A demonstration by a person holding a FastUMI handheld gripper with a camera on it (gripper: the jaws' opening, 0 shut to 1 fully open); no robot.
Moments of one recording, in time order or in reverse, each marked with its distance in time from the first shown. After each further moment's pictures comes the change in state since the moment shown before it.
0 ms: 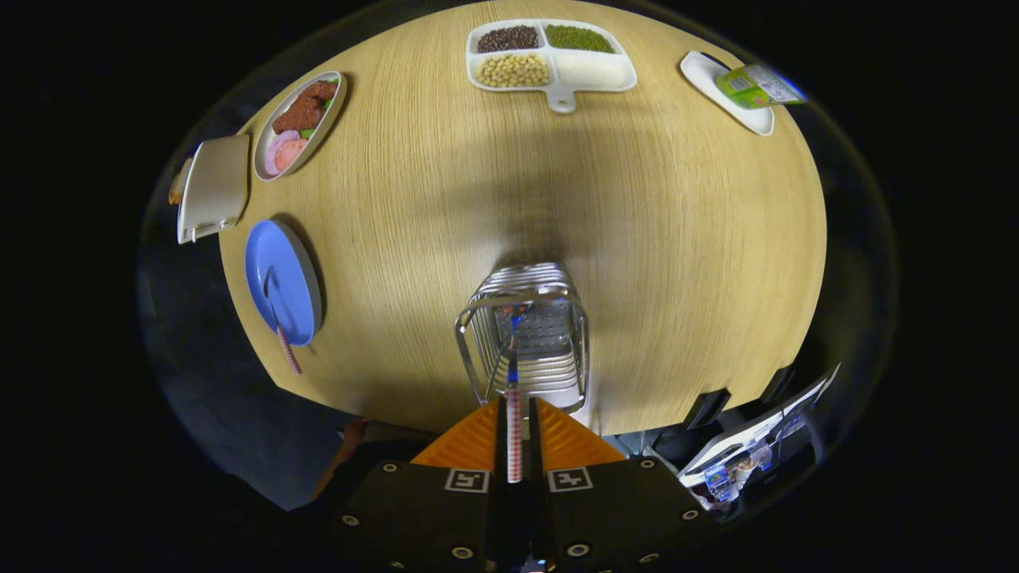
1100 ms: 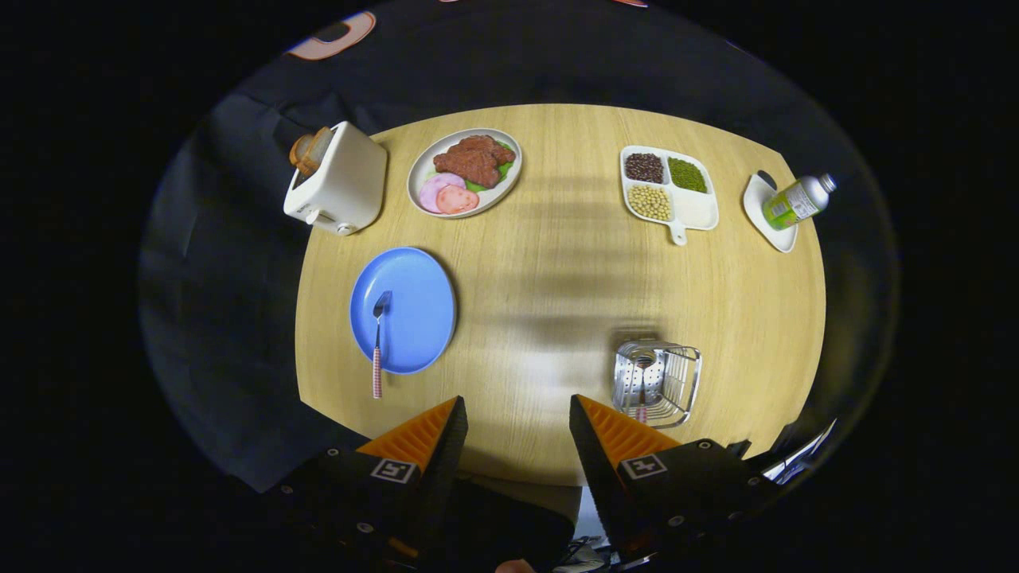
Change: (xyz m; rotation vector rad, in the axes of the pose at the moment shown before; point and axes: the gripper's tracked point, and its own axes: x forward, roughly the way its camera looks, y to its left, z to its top) arm -0.054 0.155 -0.010 -0.208 -0.371 0.089
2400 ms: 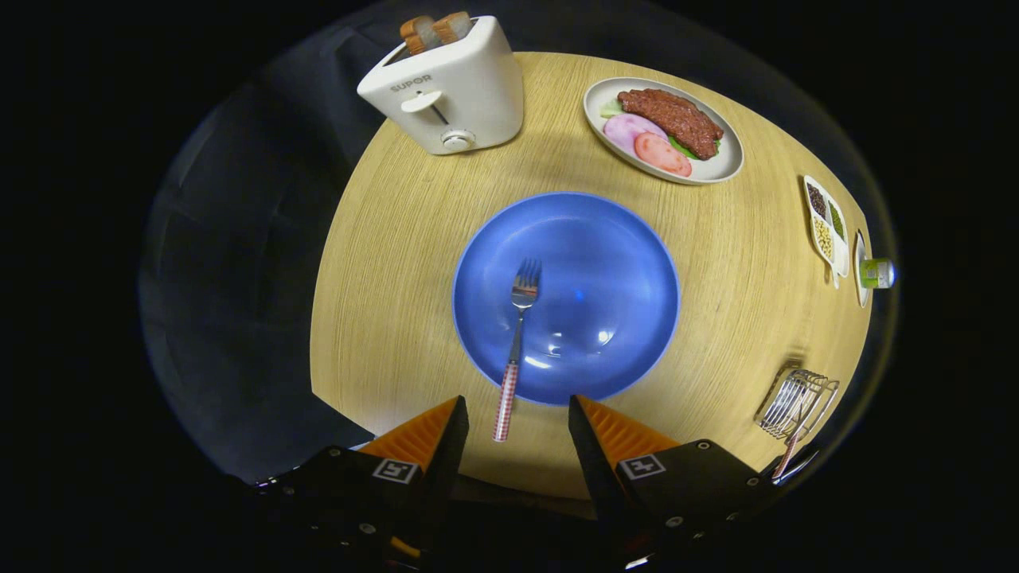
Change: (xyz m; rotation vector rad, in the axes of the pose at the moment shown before) arm 0.123 0.199 -0.008 -0.166 0.134 -0.014
